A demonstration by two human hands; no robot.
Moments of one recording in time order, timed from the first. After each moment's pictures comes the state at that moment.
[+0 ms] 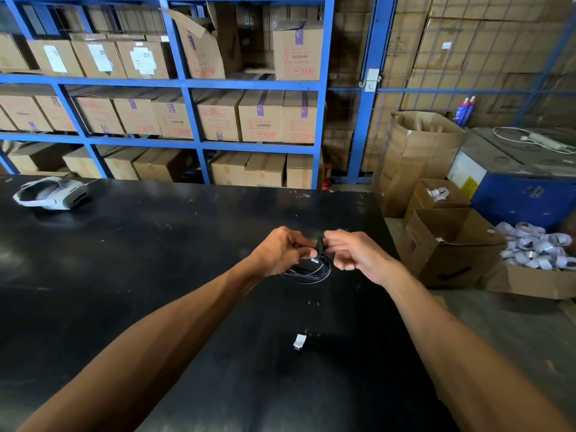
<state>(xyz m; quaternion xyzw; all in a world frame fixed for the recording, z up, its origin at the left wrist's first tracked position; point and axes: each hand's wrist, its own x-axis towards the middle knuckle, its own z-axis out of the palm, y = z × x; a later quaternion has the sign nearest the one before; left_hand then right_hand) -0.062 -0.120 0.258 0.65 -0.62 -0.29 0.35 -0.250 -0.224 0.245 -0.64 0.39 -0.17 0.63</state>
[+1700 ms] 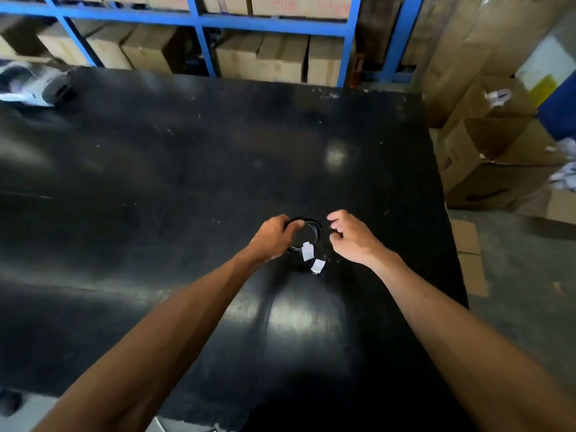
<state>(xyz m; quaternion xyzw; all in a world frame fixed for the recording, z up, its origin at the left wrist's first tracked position) -0.025 -0.095 0.082 0.79 -0.42 -0.35 0.27 -0.208 -0.195 0.094 -0.81 0.47 0.03 0.35</state>
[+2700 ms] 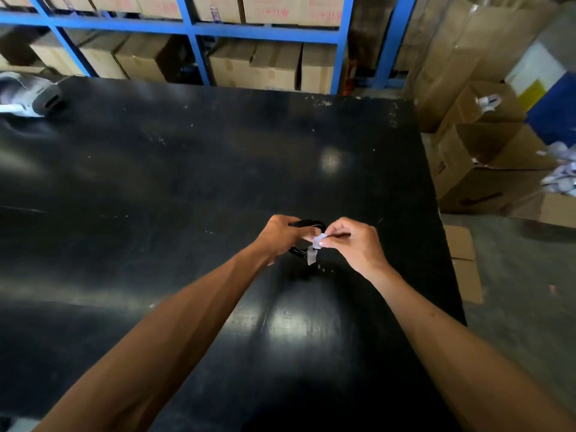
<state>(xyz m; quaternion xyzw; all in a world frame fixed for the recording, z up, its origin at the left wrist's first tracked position) -0.039 -0.128 0.102 0.71 -0.32 -0.50 0.38 -0.225 -0.199 0.088 -0.75 0.44 -0.23 0.44</state>
